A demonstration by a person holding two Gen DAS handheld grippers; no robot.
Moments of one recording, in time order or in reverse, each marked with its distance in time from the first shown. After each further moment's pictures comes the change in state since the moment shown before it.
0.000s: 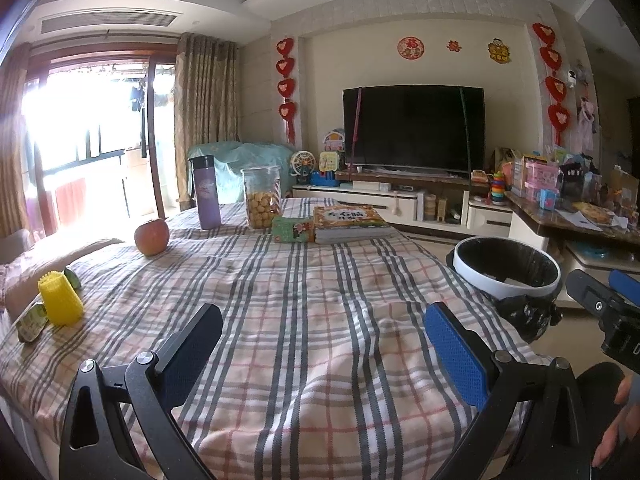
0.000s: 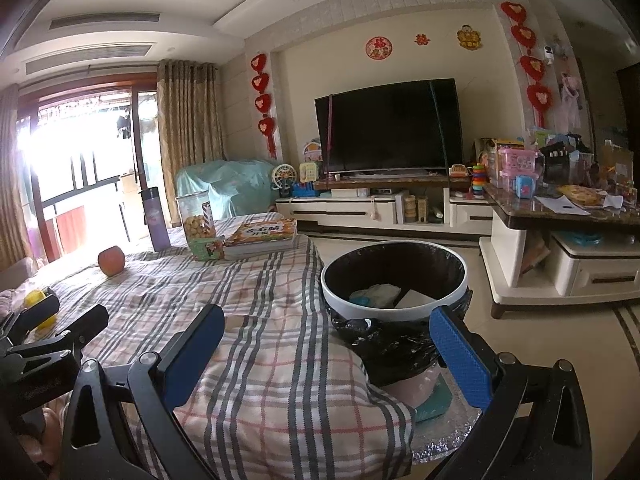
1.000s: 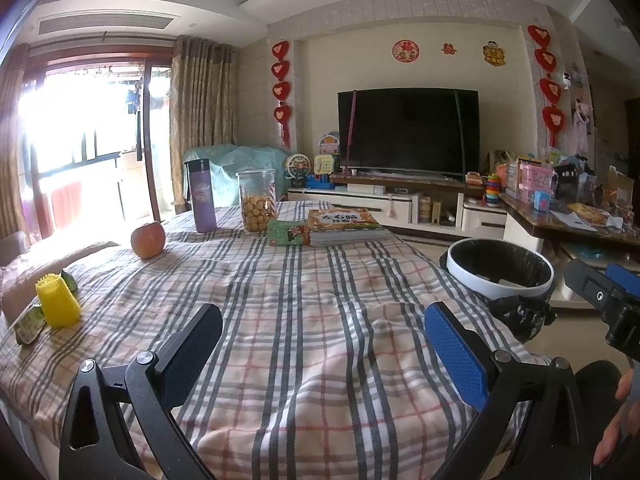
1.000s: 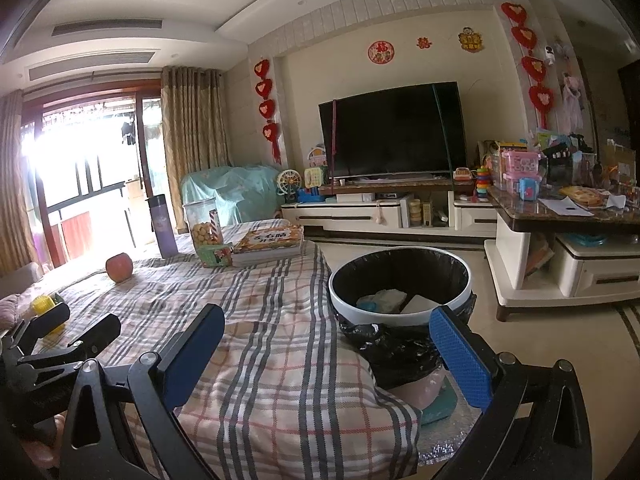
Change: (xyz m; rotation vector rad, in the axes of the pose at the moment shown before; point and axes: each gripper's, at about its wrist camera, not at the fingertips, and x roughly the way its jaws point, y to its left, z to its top) left arm -0.004 -0.002 -0.003 0.005 -0.012 -0.018; right arm -0.005 0.007 0.005 0.000 -0.010 0.013
